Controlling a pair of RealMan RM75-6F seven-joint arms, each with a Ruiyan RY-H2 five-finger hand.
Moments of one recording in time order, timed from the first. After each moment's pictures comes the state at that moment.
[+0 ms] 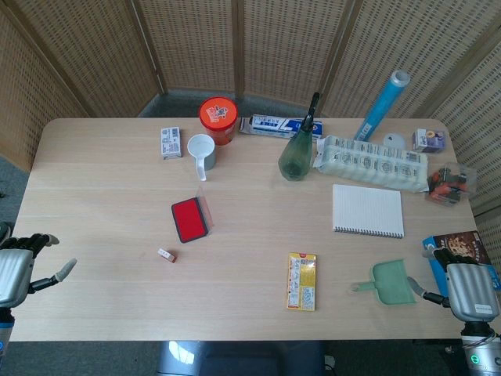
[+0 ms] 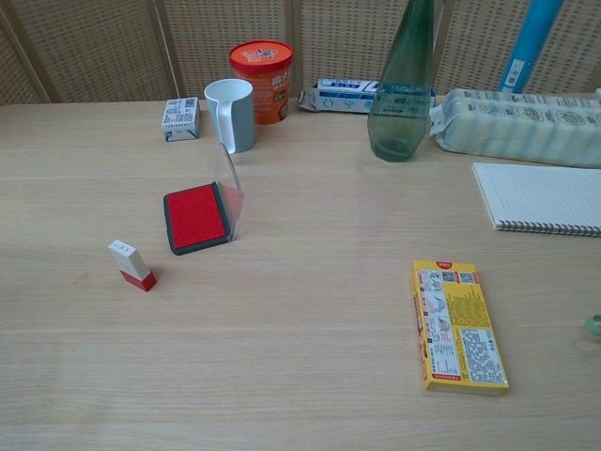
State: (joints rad) left arm -0.09 -1.12 -0.04 -1.69 1.49 1.51 0.21; right arm 0.05 -1.16 0.06 -1.60 -1.50 1.51 -0.11
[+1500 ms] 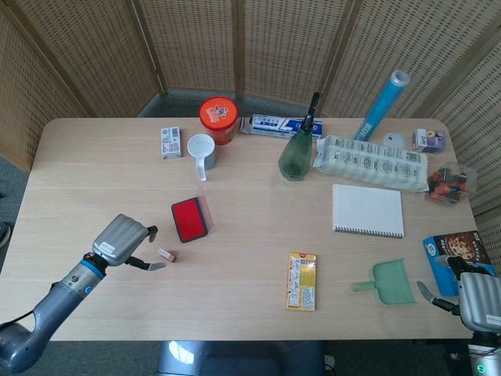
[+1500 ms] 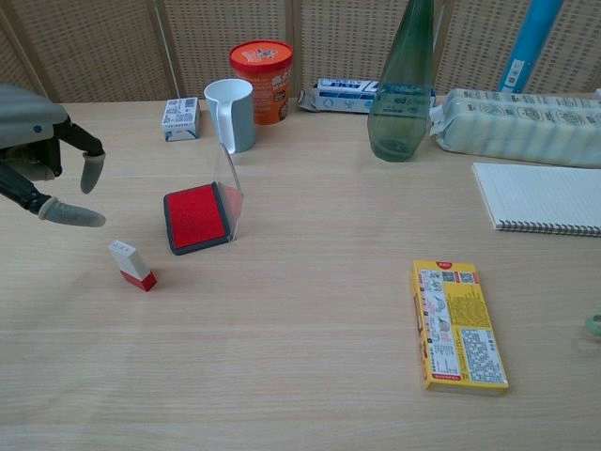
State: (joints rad) left arm -0.54 -1.19 -0.10 -1.71 1.46 0.91 0.35; right arm 0.00 -1.20 0.07 -1.57 -1.47 1.57 -0.07
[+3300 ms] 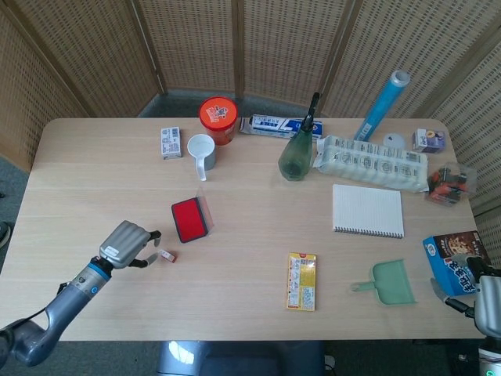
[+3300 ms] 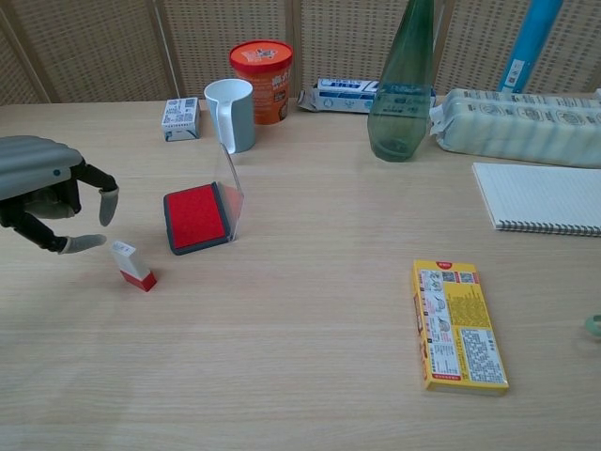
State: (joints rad) left arm -0.55 -1.37 0.00 -1.43 1.54 1.00 0.11; right arm -0.05 -1.21 0.11 -1.59 -1.48 1.67 -0.08
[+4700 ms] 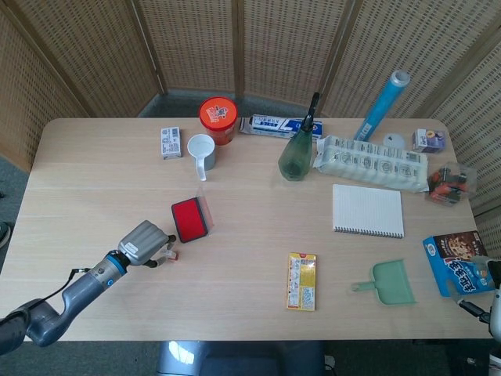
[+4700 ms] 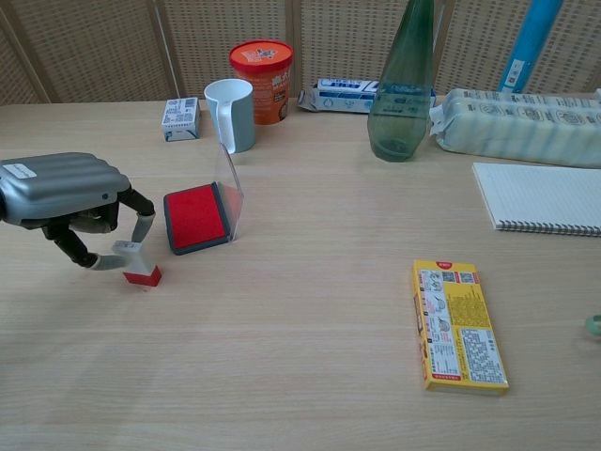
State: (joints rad) left arm -0.67 -1.42 0.04 -1.33 1.59 0.90 0.09; right arm -0.09 -1.21 0.14 -1.61 -1.47 1.74 -0.09
